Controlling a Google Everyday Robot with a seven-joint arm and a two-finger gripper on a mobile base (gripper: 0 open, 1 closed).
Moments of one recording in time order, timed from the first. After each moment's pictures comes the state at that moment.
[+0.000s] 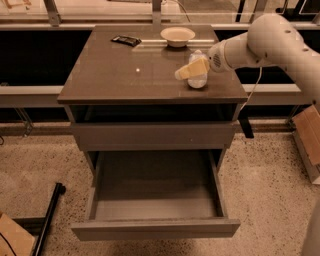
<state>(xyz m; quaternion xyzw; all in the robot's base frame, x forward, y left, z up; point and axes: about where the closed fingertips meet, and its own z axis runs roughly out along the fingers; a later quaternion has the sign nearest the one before) 0.769 -0.136 0.877 -0.31 0.83 0.15 0.45</state>
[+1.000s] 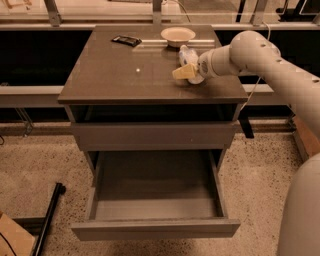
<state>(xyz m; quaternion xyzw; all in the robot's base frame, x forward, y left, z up) 0.806 -0.121 0.837 -0.26 0.84 0.15 0.45</state>
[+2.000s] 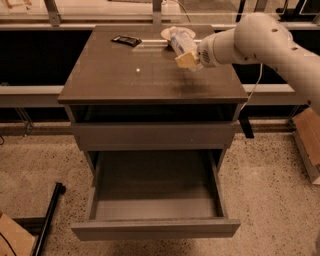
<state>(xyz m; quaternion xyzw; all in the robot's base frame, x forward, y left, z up) 0.776 -0.102 0.901 -0.32 0.80 0.12 0.49</state>
